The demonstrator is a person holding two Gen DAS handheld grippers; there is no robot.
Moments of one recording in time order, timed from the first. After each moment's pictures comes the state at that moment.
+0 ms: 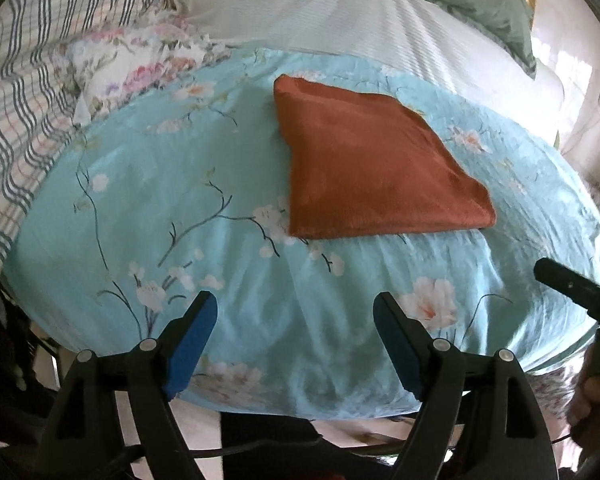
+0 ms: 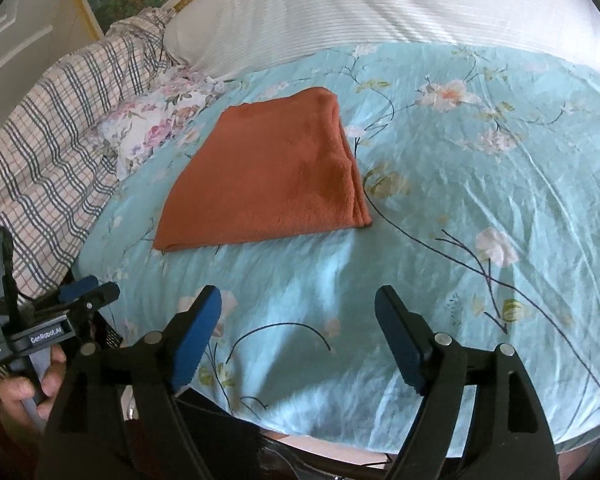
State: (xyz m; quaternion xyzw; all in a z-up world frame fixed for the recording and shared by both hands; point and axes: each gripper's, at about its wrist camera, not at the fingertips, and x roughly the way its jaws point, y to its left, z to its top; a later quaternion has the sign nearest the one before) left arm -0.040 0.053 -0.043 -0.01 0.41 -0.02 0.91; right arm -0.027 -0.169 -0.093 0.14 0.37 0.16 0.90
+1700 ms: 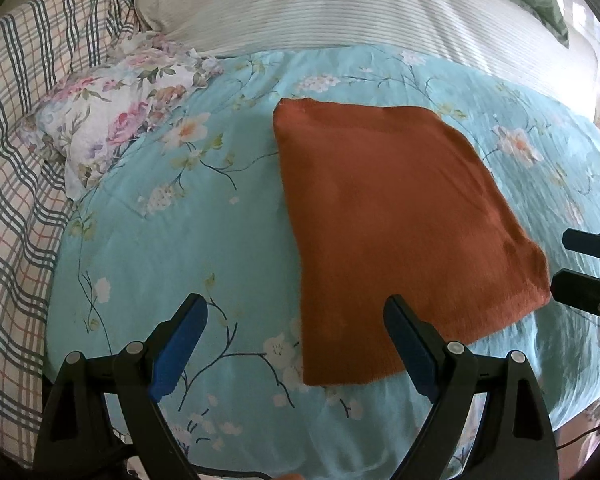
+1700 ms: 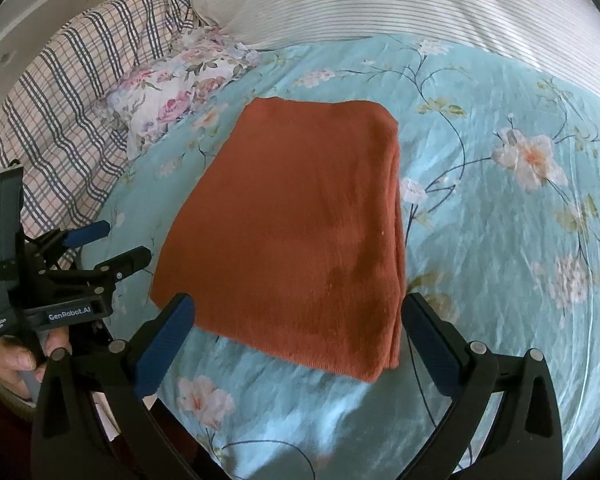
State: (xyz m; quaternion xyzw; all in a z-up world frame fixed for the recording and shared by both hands) left arm 0.090 0.025 -0.012 0.07 0.46 0.03 0.89; right arm 0.107 -0.147 -0.057 0.08 0.43 0.24 0.87
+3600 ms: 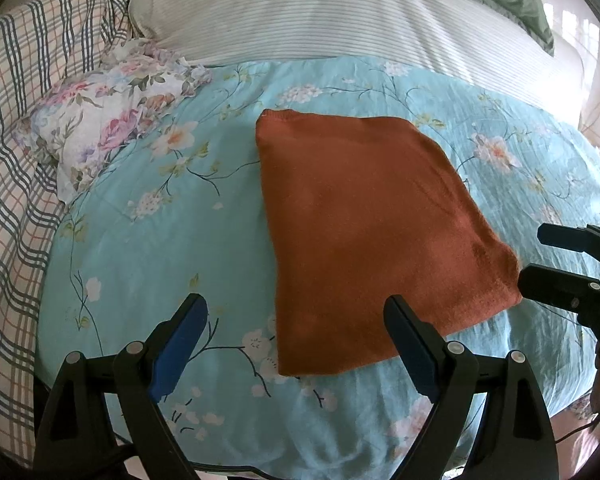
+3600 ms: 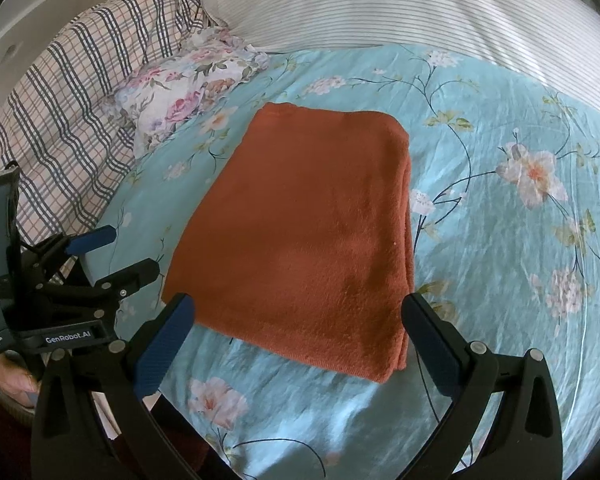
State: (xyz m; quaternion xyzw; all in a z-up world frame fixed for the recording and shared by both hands) left arm 0.075 0.014 -0.001 0.05 0.44 0.01 0.89; right arm 0.100 -0.141 -0.044 0.07 0.42 0.25 0.87
